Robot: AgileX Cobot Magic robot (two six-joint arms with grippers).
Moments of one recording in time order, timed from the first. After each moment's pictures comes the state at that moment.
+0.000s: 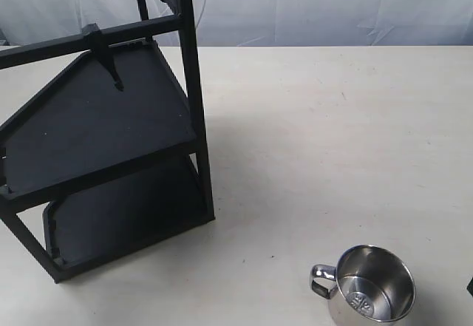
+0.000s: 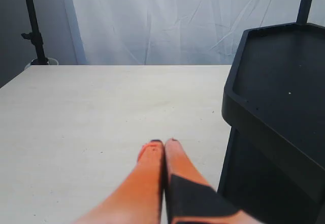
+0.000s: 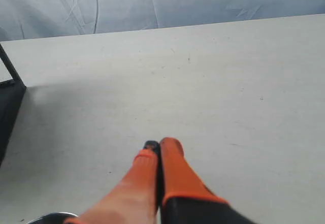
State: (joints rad) left arm 0.04 0.00 -0.01 0.00 0.25 0.01; right arm 0.03 0.03 0.00 0.19 0.37 0.00
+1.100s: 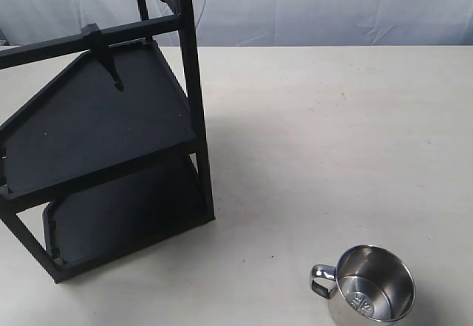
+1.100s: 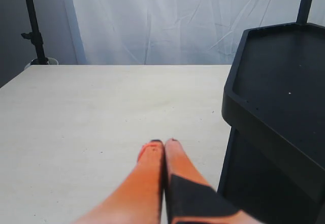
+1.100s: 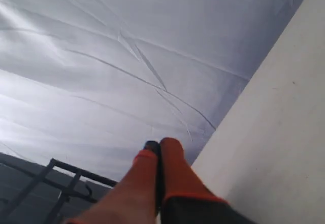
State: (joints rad) left arm 0.04 0.00 -0.01 0.00 0.25 0.01; right arm 0.03 0.08 -0.04 1.08 0.03 0.11
